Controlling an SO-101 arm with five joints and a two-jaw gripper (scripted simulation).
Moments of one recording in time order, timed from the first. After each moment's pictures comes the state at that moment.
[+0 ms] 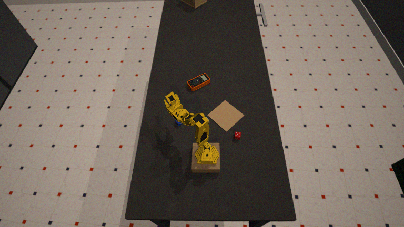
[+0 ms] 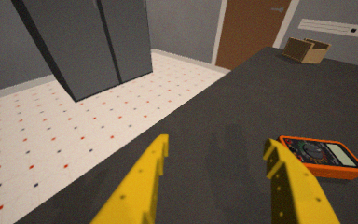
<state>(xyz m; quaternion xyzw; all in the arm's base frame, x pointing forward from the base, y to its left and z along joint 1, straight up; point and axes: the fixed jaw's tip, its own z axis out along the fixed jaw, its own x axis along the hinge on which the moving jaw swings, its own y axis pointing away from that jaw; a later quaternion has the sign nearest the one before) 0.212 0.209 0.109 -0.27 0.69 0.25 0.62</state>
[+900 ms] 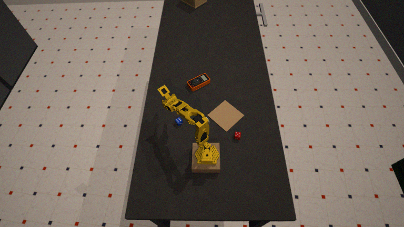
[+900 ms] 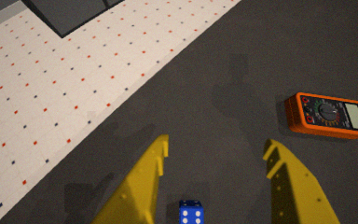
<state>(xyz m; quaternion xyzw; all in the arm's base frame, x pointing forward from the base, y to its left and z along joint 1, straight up) 0.221 0.222 0.093 -0.31 0.83 0.18 0.43</state>
